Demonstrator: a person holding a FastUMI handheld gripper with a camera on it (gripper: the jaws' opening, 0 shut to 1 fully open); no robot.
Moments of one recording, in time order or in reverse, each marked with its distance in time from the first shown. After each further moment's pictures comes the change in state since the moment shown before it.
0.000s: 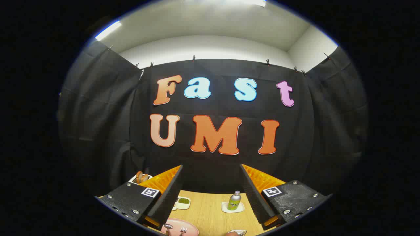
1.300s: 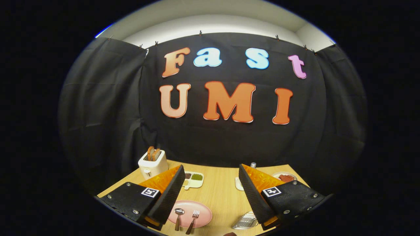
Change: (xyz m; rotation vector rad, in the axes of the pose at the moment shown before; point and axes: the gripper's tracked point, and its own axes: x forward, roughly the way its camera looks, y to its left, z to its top) arm -0.016 0.052 -0.117 0.020 0.330 0.111
